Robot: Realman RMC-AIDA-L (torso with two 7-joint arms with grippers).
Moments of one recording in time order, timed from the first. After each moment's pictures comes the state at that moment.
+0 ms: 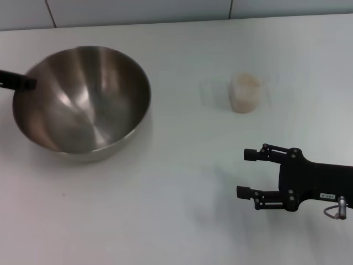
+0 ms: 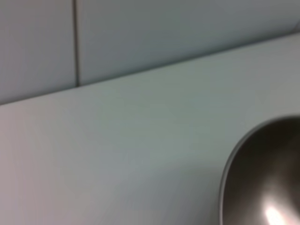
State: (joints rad) left arm -0.70 -1.99 0.71 0.91 2.57 1.28 -2.21; right arm 0.50 2.08 0.01 -0.40 -2.61 -1.75 0.83
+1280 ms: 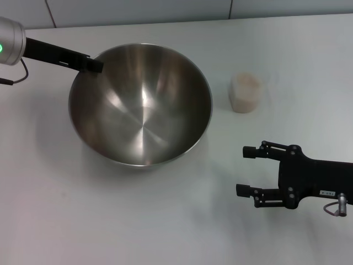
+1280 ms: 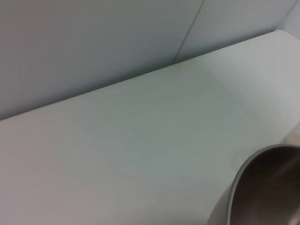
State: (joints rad) left arm -0.89 -1.96 0.71 0.68 2.47 1.32 -2.14; right arm 0.52 2.08 0.01 -0.41 -2.61 -1.76 0.83
